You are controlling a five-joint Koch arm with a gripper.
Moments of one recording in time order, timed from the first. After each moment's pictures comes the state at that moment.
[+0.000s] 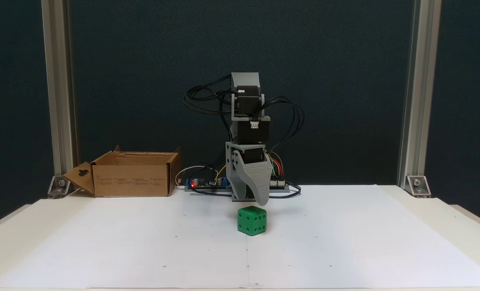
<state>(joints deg) -1.5 95.1 83.8 72.6 -31.0</state>
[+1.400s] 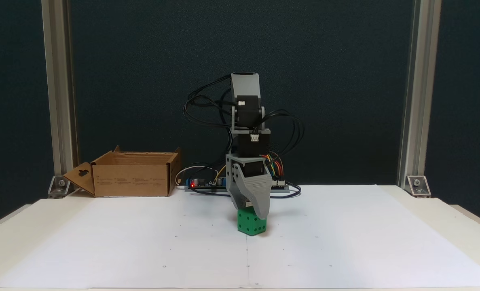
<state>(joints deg) -1.5 91.3 88.6 64.4 -31.0</state>
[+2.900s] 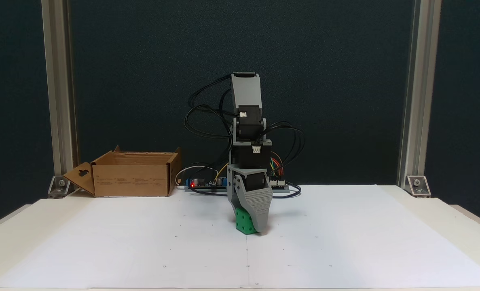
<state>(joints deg) -2.4 87.5 91.7 57.7 -31.0</state>
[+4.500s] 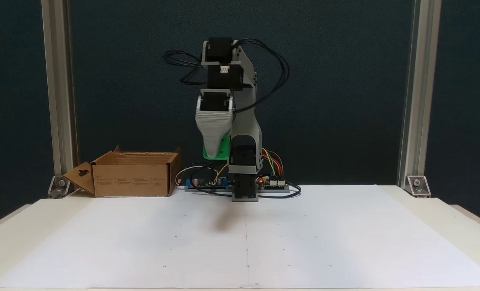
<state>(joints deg) 14.9 91.1 45.5 92.3 -12.0</state>
